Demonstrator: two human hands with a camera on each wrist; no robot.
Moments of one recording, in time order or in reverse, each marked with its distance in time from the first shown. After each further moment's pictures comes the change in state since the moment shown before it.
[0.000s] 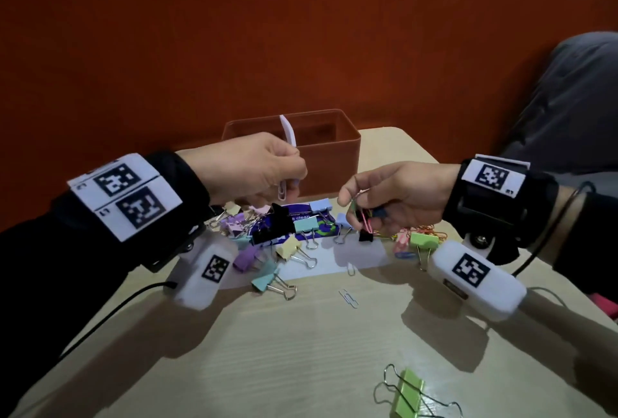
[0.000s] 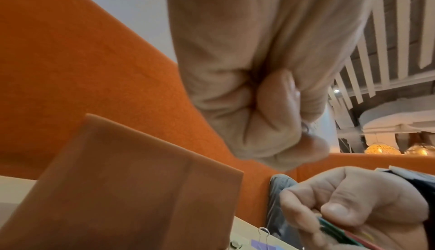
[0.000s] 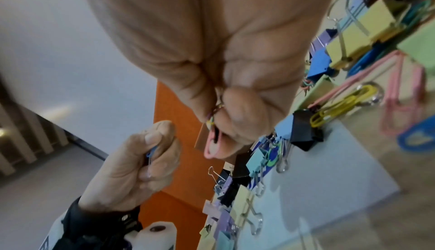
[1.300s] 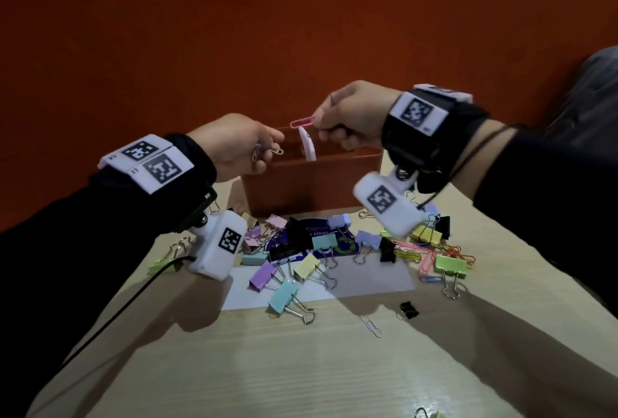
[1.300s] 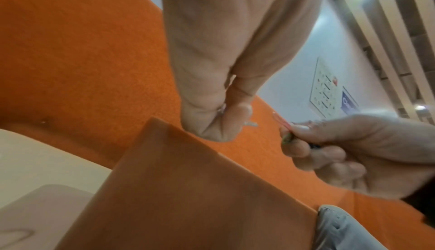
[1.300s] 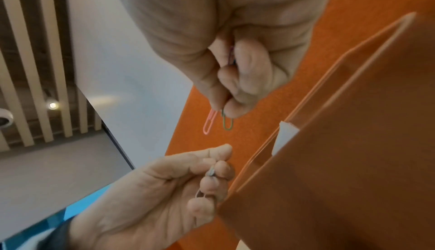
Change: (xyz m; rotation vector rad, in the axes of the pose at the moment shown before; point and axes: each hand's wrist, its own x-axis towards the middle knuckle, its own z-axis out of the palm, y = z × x) left_hand 0.037 -0.016 -0.048 -0.472 0.369 -0.173; right_hand 0.060 -0.105 0.011 -0.285 0.493 -0.214
